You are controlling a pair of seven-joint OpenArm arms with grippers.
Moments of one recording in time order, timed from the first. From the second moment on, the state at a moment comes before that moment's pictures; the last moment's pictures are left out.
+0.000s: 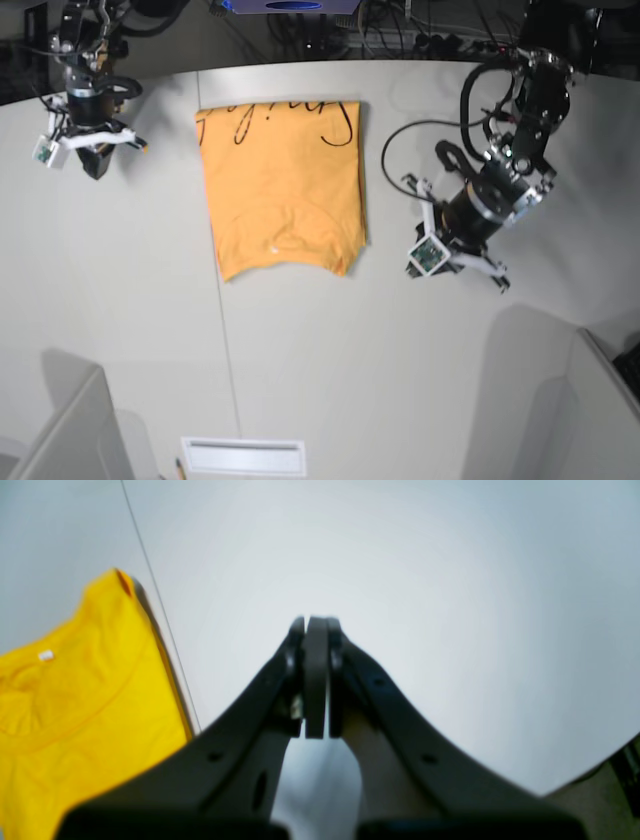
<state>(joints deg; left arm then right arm) 7.6 -27.8 9.5 112.6 -1.9 -23.2 35.2 -35.5 5.5 17.8 114.3 27.7 -6.2 -18.9</state>
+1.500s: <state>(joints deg) 20.5 -2.1 1.7 1.0 -0.7 -17.3 -32.3 -21.0 10.9 -54.9 17.4 25.4 -2.9 -0.1</state>
